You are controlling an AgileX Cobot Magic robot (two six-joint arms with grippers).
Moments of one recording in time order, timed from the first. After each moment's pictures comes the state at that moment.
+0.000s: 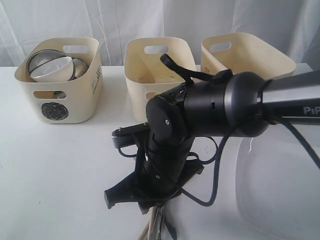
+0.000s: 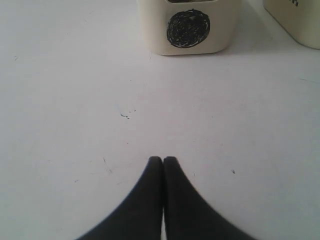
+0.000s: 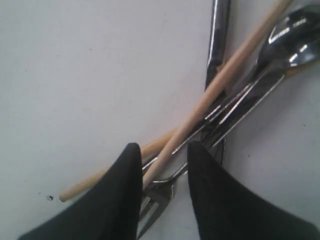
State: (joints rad) left arm -0.06 0.00 0.02 -0.08 0.42 0.08; right arm 0.72 1.82 -1.16 0.15 0.80 0.28
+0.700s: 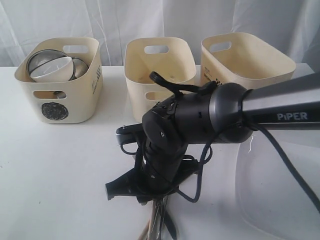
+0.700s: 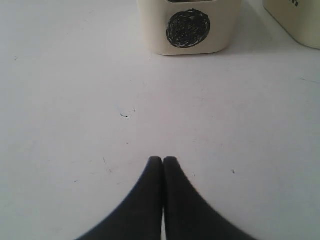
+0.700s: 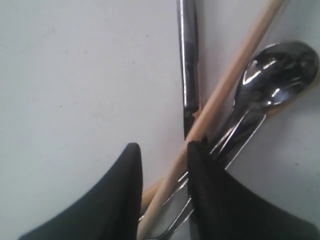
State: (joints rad) left arm -0.06 0.00 0.02 -0.08 0.42 0.08; right arm 0.72 1.89 -1.16 0.04 0.69 0.45
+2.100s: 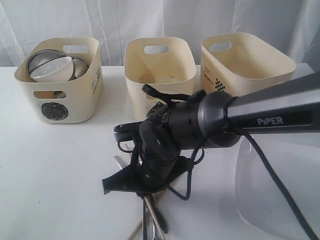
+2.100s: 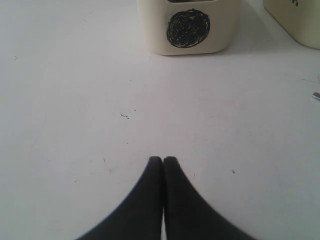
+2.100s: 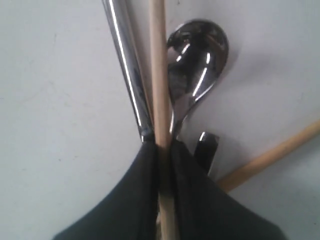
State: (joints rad) left arm -0.06 0.00 0.02 -0.08 0.42 0.08; right arm 0.72 1.94 -1.17 0.00 0.56 0.49
